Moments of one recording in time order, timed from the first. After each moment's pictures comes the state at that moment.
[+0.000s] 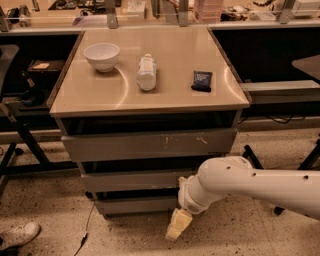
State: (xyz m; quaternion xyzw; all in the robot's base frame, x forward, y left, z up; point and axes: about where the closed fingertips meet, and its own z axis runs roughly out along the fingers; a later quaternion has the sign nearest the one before) arm 0.434 -0.051 0.555 -0.59 0.78 0.14 0.17
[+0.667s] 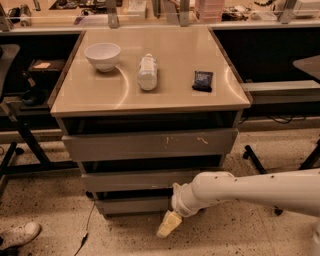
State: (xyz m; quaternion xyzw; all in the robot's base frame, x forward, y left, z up) arm 0.464 -0.030 0.469 -0.55 0.79 0.17 0.21
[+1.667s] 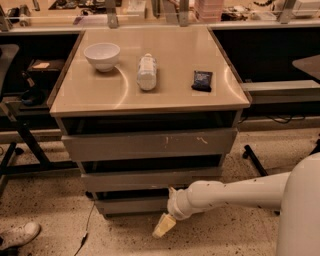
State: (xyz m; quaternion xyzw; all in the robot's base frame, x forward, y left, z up) arm 0.486 -0.013 0.402 -0.54 0.79 0.19 0.23
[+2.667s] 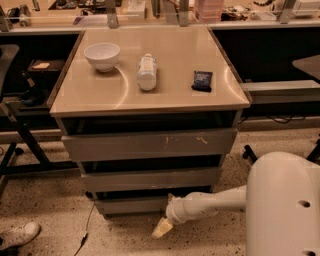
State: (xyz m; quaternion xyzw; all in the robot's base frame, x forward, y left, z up) arm 0.513 -0.008 0.299 -0.52 0.80 0.19 0.25
